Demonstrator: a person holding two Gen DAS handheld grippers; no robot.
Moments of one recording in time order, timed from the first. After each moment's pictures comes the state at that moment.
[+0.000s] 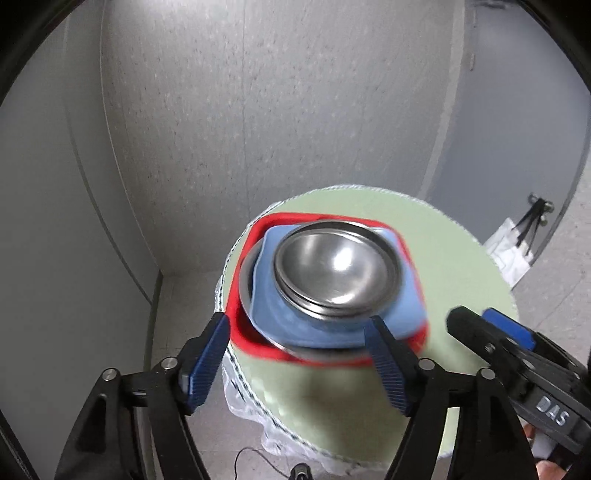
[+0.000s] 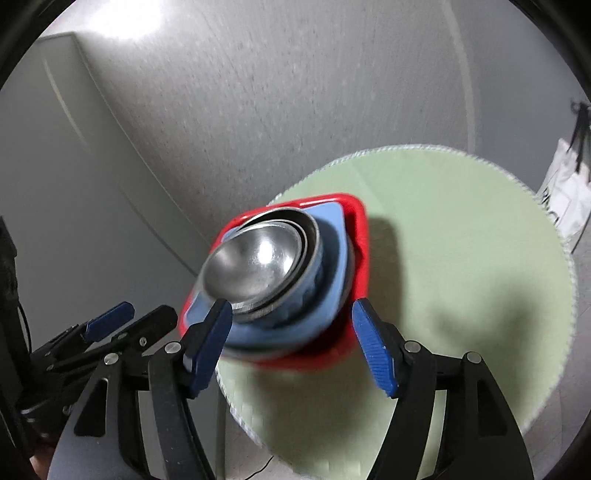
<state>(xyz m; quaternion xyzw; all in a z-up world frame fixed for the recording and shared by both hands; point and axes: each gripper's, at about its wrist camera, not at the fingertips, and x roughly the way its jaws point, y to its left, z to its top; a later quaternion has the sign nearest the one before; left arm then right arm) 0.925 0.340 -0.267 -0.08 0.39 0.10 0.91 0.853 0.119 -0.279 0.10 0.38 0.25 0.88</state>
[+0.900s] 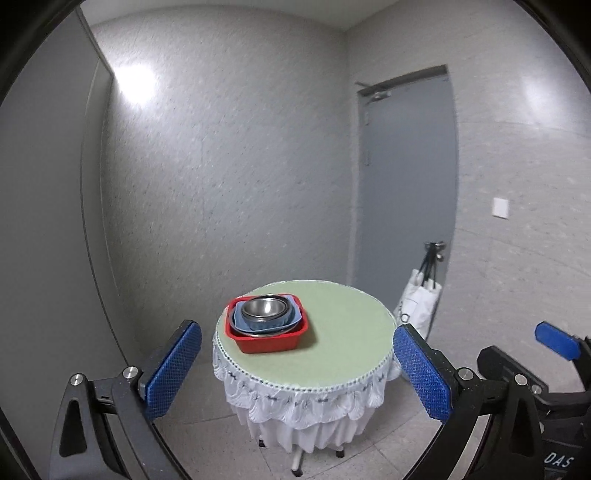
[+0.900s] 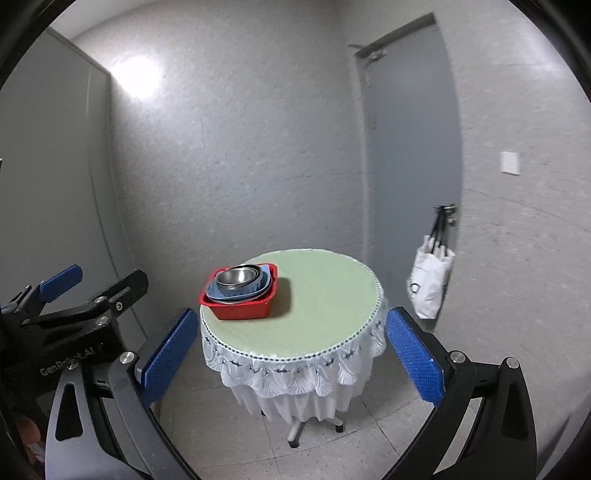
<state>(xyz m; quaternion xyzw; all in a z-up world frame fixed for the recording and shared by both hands) 0.471 0.263 -0.134 -0.01 0.17 -0.01 0.99 0.414 0.033 -0.116 0.04 0.18 0.06 0.98</state>
